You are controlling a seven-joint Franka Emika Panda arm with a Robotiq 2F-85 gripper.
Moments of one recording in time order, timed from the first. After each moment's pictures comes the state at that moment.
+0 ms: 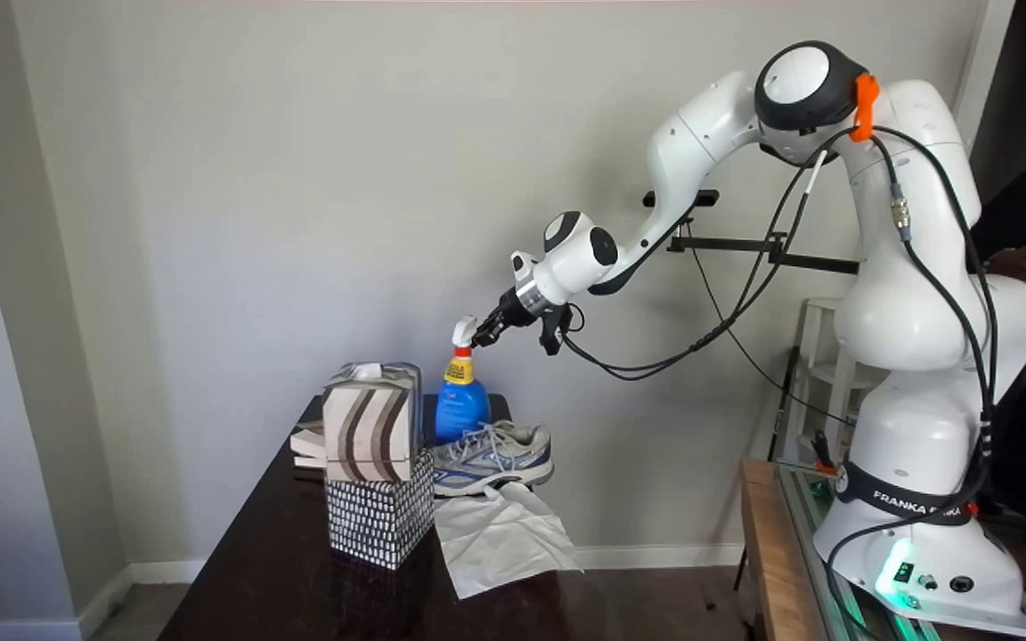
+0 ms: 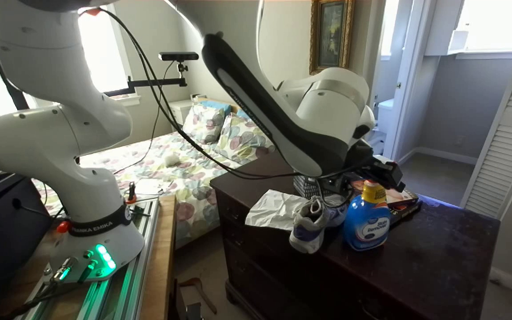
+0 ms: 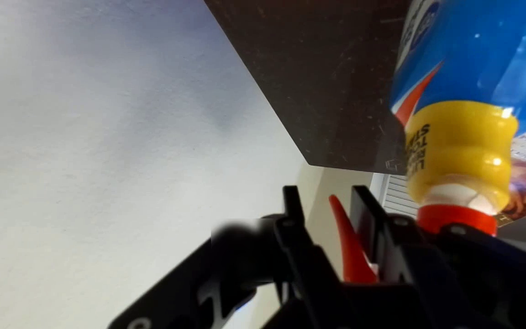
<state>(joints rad) -0.95 0.46 0.64 -1.96 -2.52 3.00 1.79</state>
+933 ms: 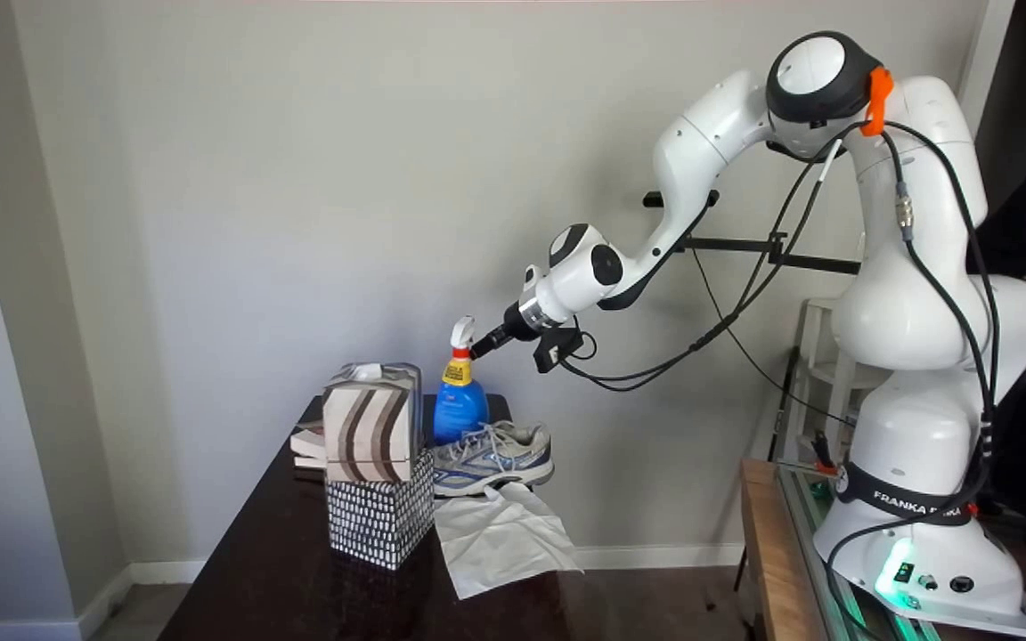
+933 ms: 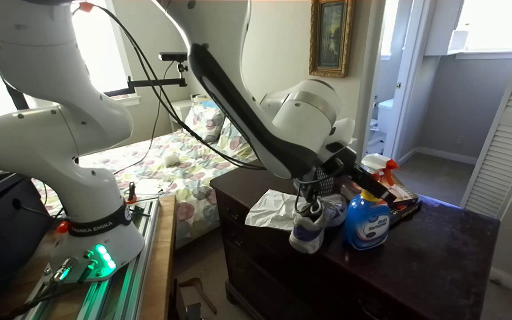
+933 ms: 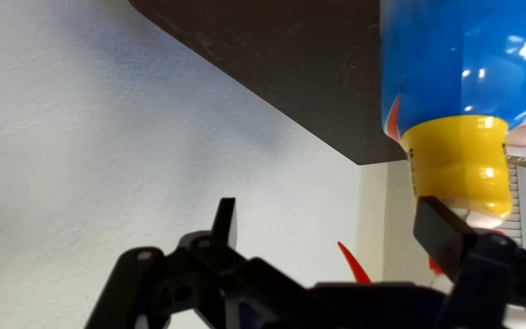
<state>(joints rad) -1.01 0.43 0.74 -2.11 -2.45 2.80 2.08</state>
